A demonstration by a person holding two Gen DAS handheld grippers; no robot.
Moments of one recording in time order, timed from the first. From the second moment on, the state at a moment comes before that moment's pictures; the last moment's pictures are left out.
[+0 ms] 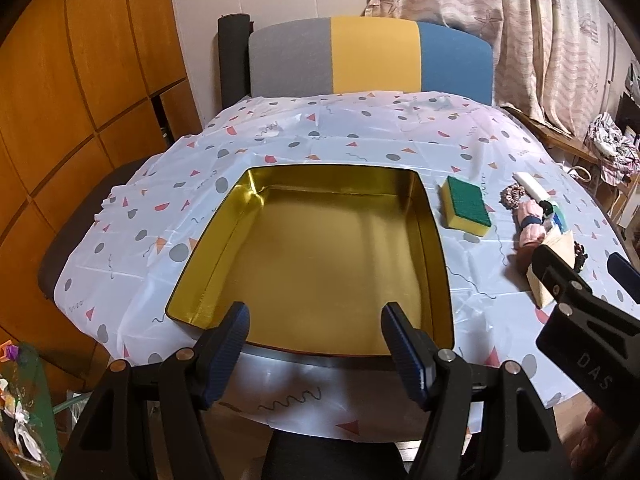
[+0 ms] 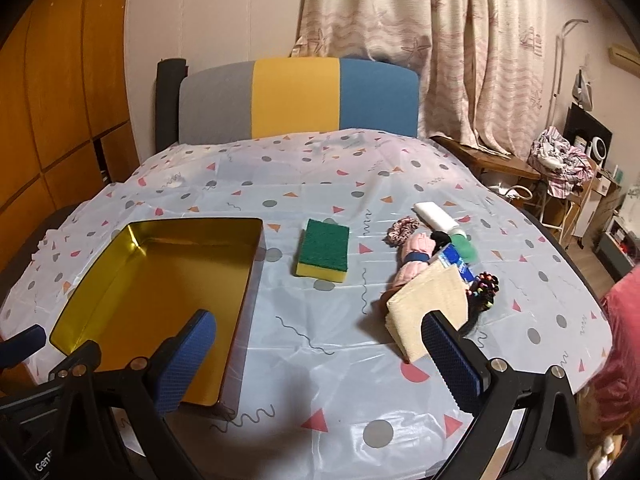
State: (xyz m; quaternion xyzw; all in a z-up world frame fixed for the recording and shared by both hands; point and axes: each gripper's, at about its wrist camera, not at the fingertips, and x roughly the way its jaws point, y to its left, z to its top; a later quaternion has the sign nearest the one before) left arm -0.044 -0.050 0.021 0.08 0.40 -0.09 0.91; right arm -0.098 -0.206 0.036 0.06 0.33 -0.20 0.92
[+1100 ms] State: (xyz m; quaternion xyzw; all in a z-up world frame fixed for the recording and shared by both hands) left arm -0.047 -0.055 0.015 0.08 0.41 -0.11 0.90; right arm -0.101 -0.210 0.029 0.08 0.34 -0.20 0.92
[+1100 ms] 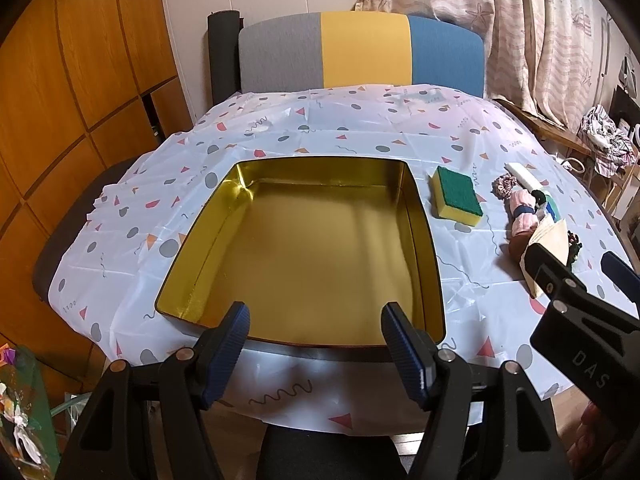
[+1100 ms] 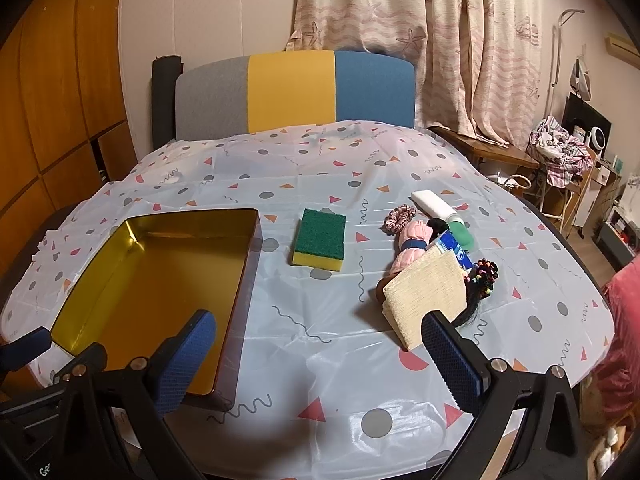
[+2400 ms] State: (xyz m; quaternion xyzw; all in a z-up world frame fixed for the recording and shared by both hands) left arm -0.047 -0.056 0.010 0.08 0.42 -0.11 0.90; right arm -0.099 -0.210 0.024 0.08 0.35 -0.19 0.91
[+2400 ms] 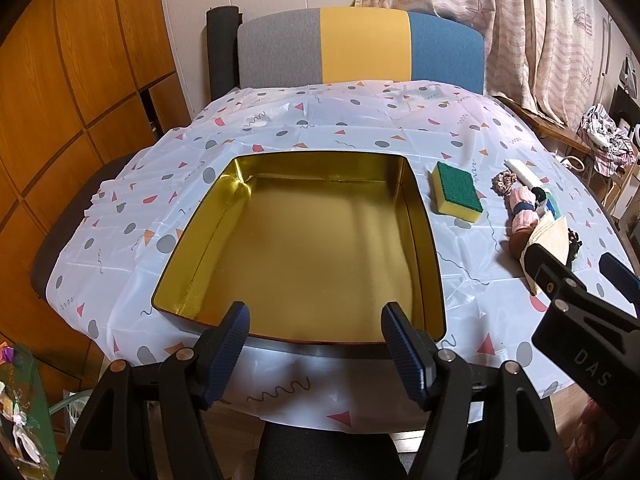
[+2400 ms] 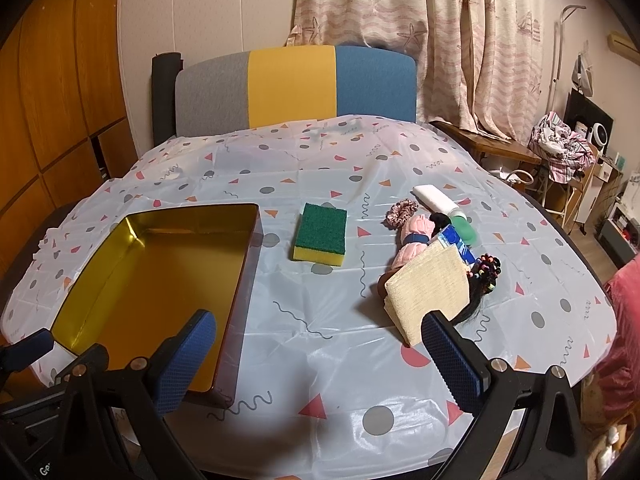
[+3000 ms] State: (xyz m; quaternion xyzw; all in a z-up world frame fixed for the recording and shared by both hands) left arm -0.049 -0.113 0.006 0.09 0.43 -0.23 0.87; right arm -0.122 -0.334 -0.016 0.15 0.36 -0.29 0.87
